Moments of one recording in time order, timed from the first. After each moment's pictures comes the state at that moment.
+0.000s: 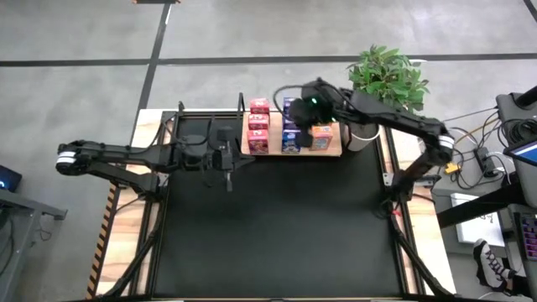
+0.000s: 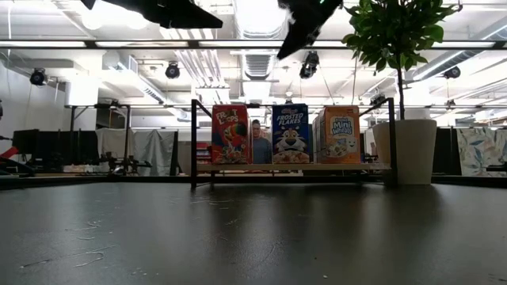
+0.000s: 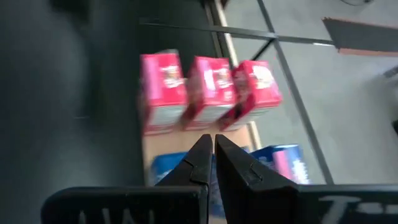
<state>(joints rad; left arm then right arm) 0.04 1.10 0.82 0.04 -0.13 0.48 -0.37 1.61 1.67 -0.78 0.04 -0.35</state>
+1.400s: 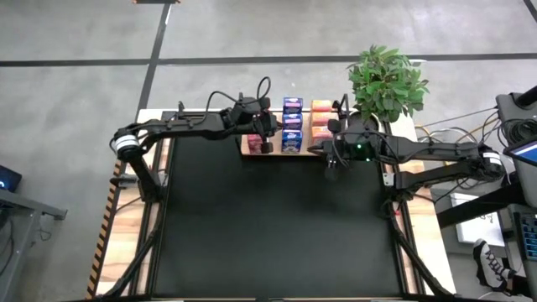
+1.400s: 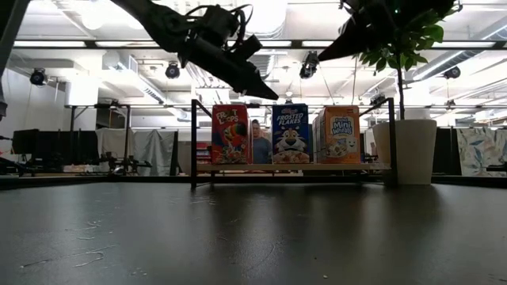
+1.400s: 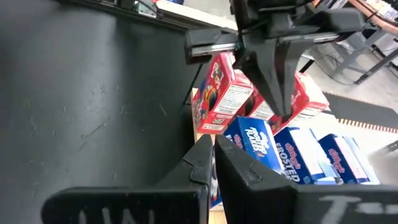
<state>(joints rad) 0.42 1.73 1.22 0.10 0.12 0.48 -0.19 1.04 0.82 -0.20 0.05 -0.35</state>
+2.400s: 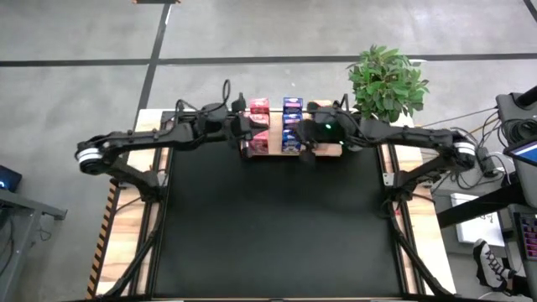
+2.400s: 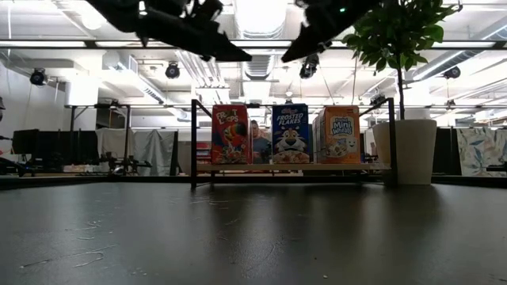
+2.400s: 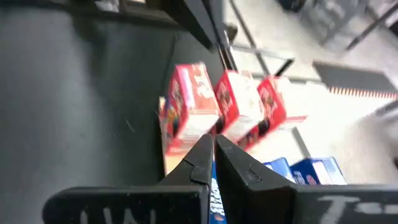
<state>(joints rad) 0.39 1.39 0.97 0.21 0.12 0.40 -0.26 1.36 1.16 -0.30 0.08 -0.31</state>
